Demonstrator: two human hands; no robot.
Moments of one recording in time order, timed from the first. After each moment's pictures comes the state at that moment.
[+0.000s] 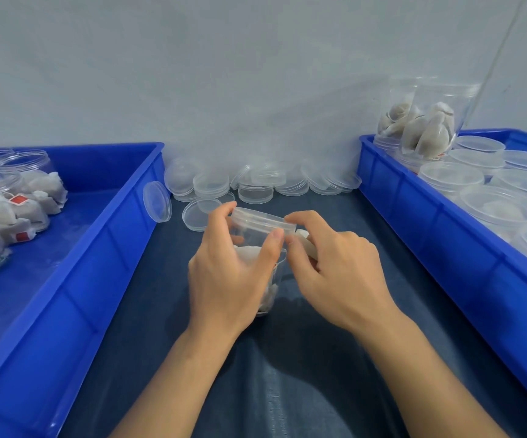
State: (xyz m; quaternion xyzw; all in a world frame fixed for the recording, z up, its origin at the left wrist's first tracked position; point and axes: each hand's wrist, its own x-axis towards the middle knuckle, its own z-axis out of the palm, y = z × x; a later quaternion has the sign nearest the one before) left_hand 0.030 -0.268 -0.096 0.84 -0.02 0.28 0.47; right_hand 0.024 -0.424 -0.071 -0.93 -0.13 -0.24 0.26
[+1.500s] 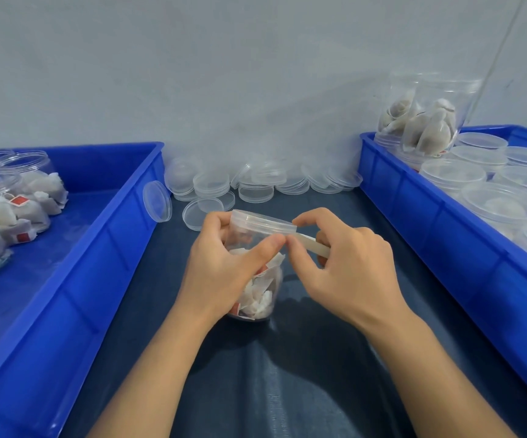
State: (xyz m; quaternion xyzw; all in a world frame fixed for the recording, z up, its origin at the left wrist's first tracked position) left_hand 0.042 -0.247 -0.090 0.77 -0.05 0.14 0.62; right_hand 0.025 -0.432 -0.074 -0.91 -0.12 -0.30 0.27
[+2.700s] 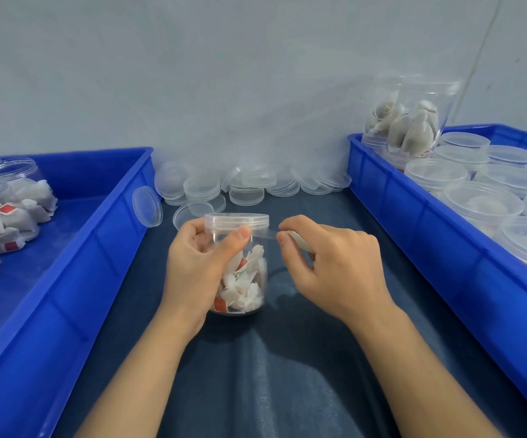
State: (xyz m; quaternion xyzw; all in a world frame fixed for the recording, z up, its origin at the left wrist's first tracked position) left_hand 0.047 -0.244 -0.094 0.68 0.01 0.15 0.72; right_hand 0.032 -0.438 -0.078 -0.88 -0.16 -0.38 0.21
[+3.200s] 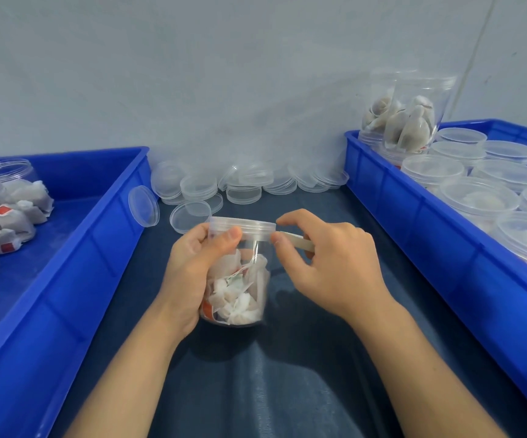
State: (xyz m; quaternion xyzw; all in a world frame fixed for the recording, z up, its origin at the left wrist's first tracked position) left_hand 0.045 -0.236 -0.091 0.62 -0.05 0.01 0.79; right_hand 0.031 -0.441 -0.076 -0.90 -0.14 -0.31 0.26
